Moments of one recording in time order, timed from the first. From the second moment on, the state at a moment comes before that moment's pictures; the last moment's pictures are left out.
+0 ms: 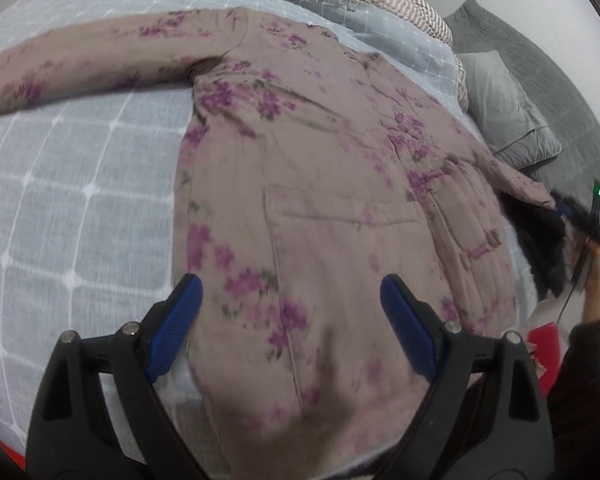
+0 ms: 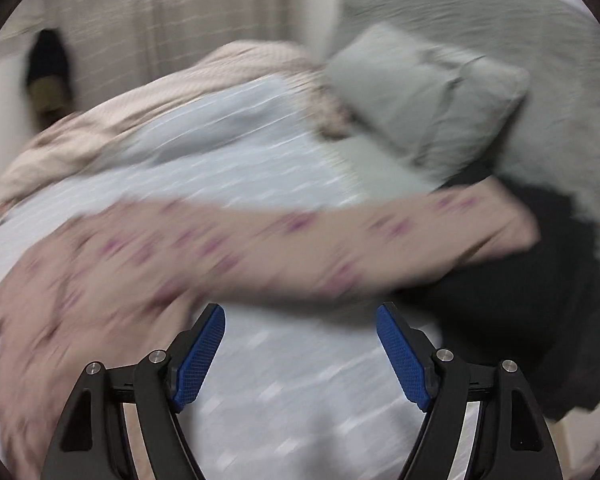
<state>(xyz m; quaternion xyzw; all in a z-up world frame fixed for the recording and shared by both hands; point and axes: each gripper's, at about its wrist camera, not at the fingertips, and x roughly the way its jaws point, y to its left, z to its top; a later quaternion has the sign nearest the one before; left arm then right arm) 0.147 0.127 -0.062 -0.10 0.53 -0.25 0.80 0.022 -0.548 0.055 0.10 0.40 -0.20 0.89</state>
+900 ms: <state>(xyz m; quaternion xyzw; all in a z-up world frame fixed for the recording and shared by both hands) 0.096 0.193 -0.059 -0.28 0.53 -0.31 0.73 -0.049 -0.402 -0.040 0.27 0.48 0.05 0.83</state>
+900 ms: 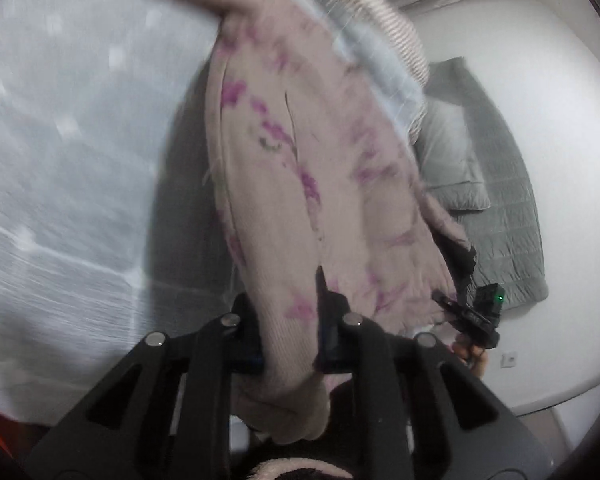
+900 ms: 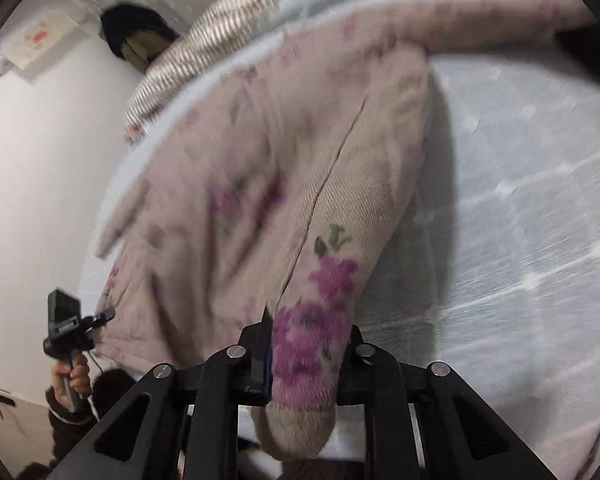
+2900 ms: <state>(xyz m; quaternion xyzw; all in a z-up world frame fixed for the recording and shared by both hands) 0.087 0.154 -0.089 -0.03 0.60 -0.24 0.76 -0.057 -0.425 -0.092 0.17 0.52 -0.10 0.83</state>
